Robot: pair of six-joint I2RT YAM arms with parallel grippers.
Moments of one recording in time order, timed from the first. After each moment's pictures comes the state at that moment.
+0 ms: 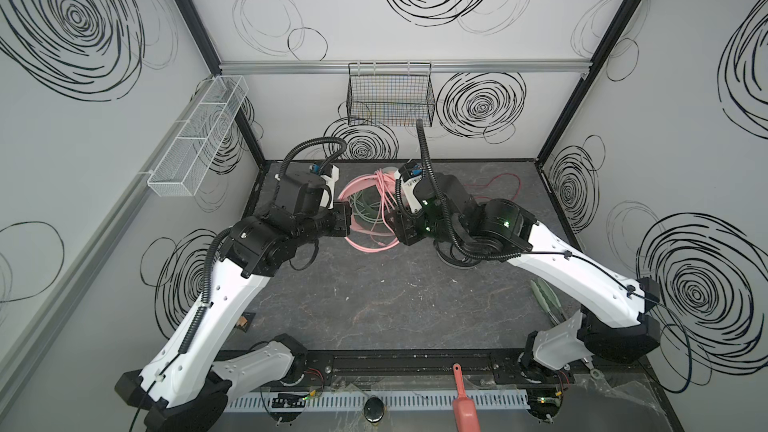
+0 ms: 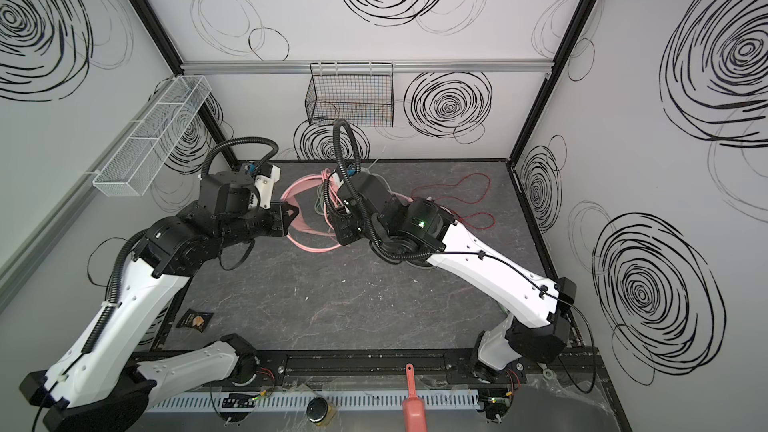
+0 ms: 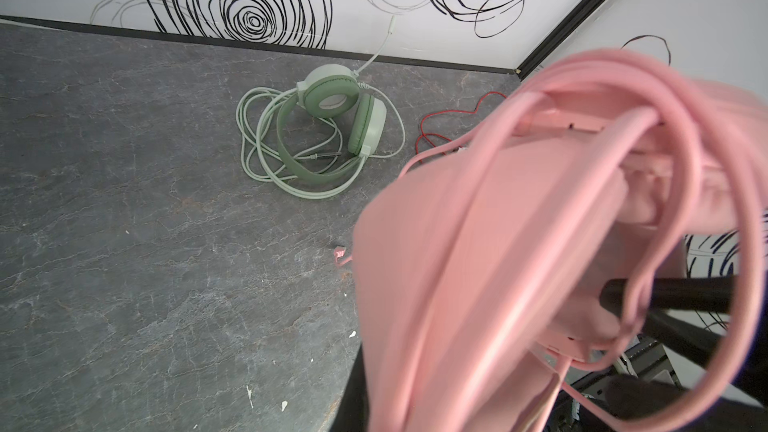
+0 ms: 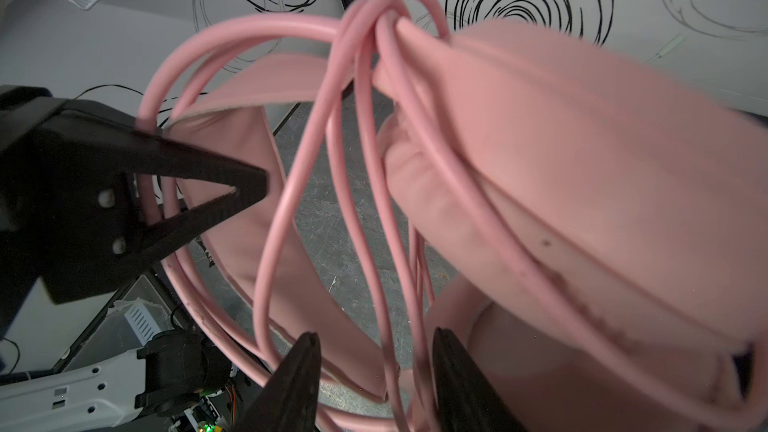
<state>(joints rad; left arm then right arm) -0.50 1.10 1.49 -1.03 0.02 -0.46 1.06 1.51 1.82 -0.94 0.20 0.48</state>
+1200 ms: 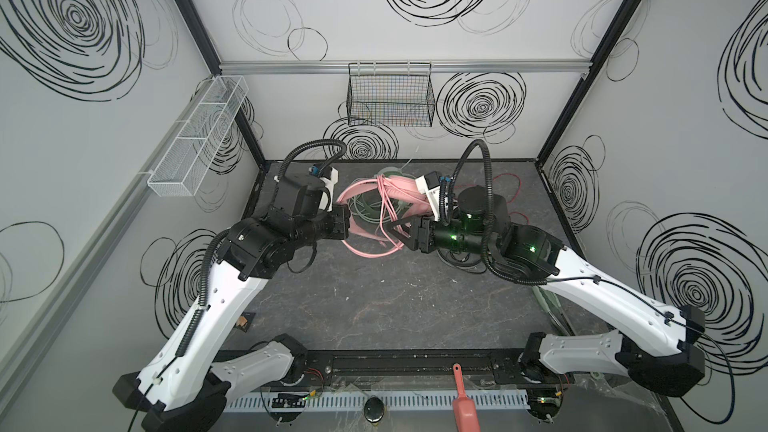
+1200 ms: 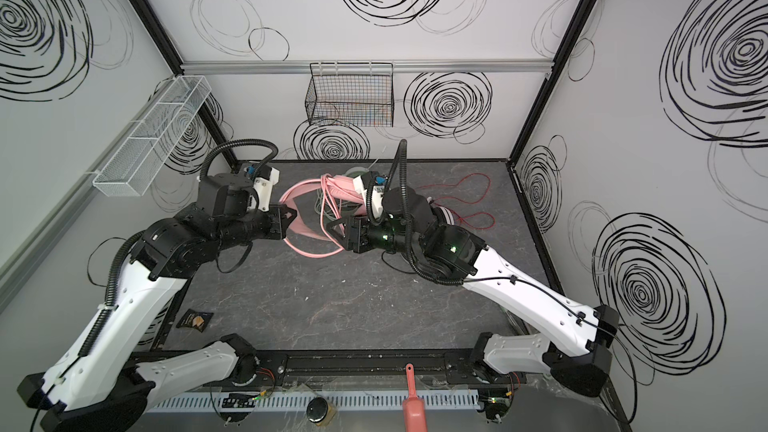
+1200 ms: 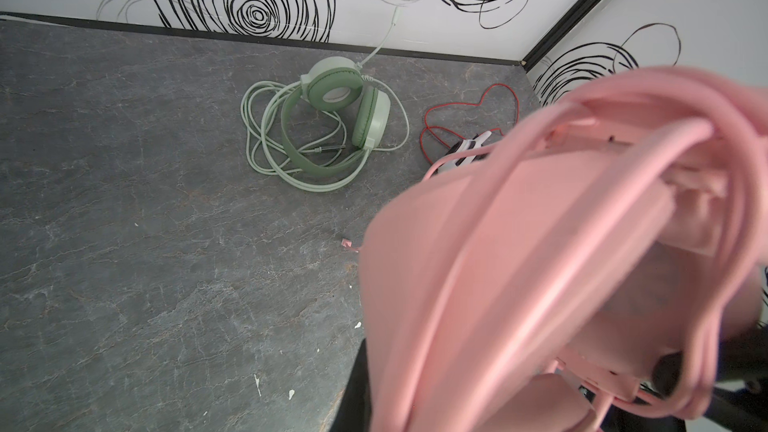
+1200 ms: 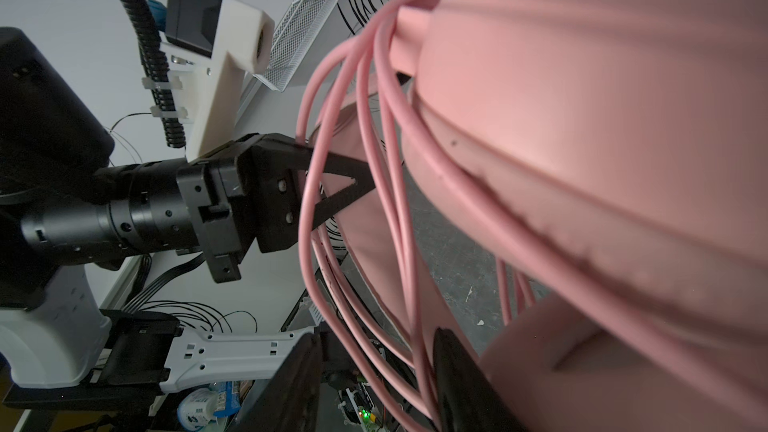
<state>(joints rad) -0.50 1.09 1.50 -1.06 0.00 -0.45 0.99 1.22 1.35 -0.45 -0.16 0.74</state>
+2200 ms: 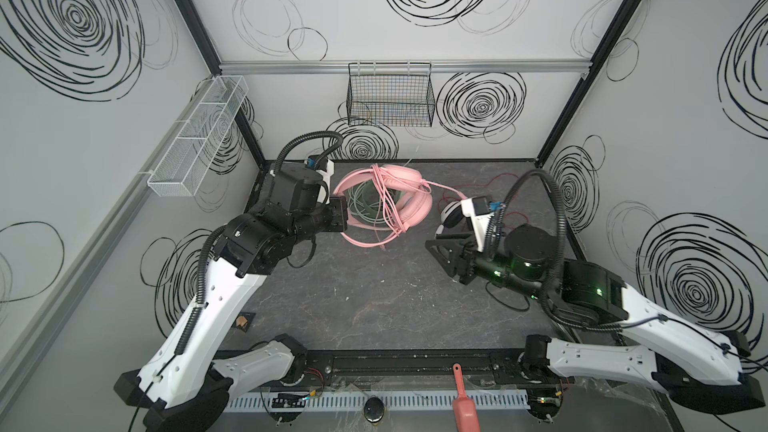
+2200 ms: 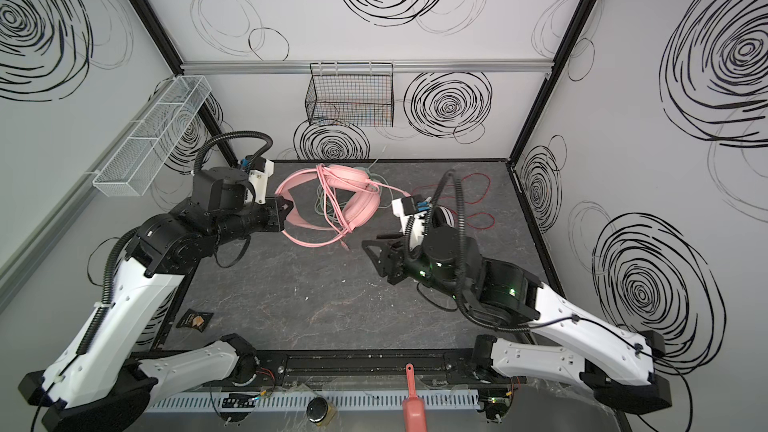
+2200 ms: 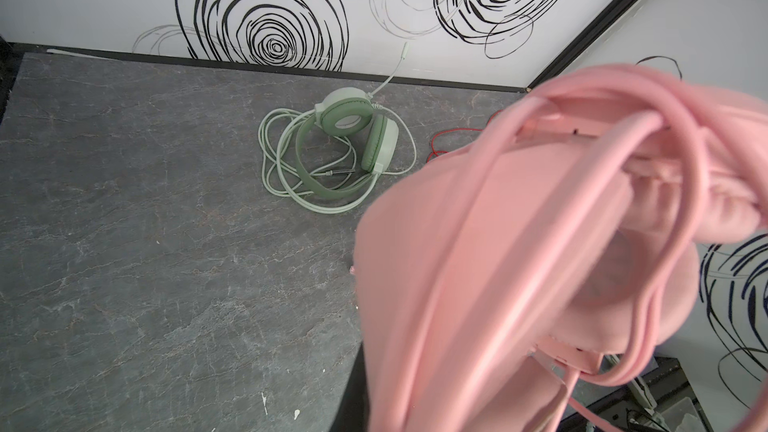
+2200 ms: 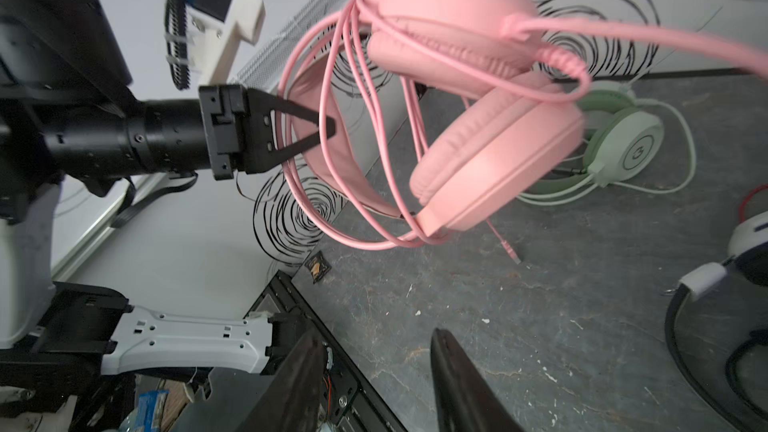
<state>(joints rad) -0.50 1.12 1.57 -1.06 -0.04 -0.45 1.14 0.86 1.16 -0.56 0.21 0.66</state>
